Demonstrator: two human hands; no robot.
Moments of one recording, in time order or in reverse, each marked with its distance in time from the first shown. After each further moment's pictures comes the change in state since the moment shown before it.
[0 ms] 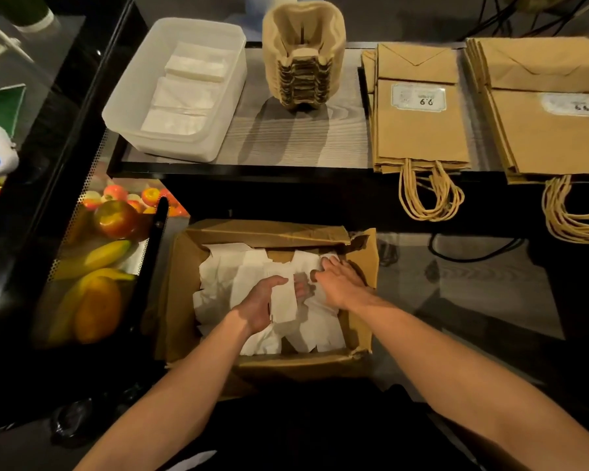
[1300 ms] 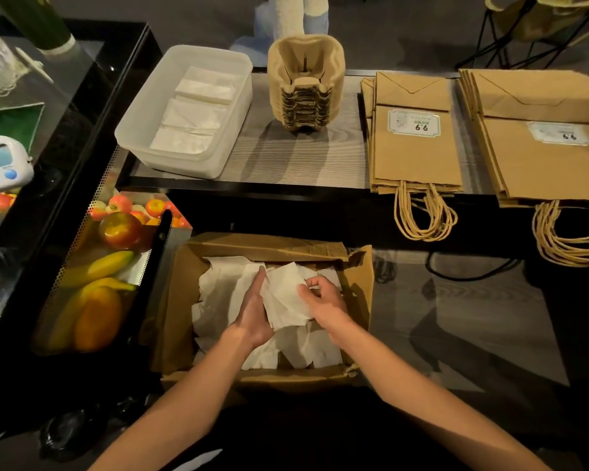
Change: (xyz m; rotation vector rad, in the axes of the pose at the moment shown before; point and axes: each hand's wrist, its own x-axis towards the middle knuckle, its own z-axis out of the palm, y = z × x) left_hand -0.009 0.000 0.004 -0.256 -0.062 0.152; right_hand -0.025 -0.044 -0.006 1.362 0.229 0.379
